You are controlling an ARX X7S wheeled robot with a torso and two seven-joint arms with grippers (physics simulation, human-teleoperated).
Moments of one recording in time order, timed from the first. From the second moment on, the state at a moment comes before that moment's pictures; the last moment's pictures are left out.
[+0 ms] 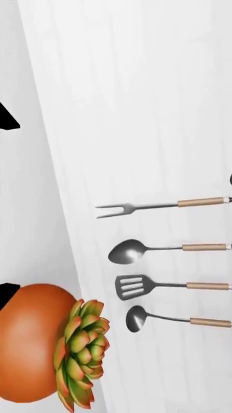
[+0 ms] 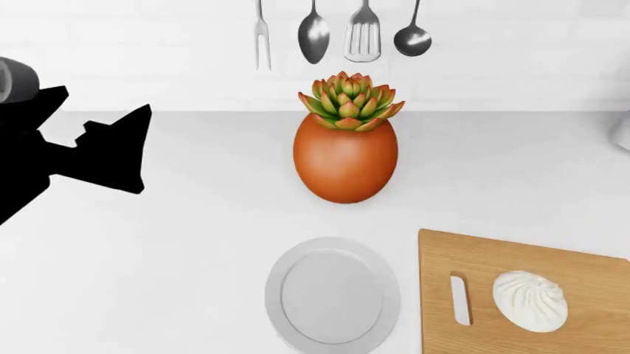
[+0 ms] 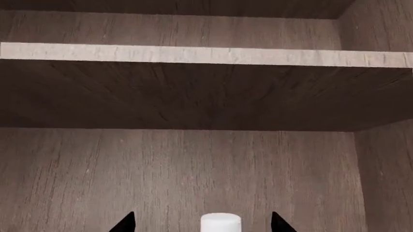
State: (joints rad) left arm -0.90 -0.80 -0.23 0.54 -1.58 -1.35 -0.55; right arm 2.35 0.06 -0.12 0.86 0.13 0.91 0.04
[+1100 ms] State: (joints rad) left arm -0.86 -0.84 -0.23 0.57 -1.50 -1.28 -0.47; right arm 2.35 0.01 -0.04 0.93 -0.07 0.88 -0.01
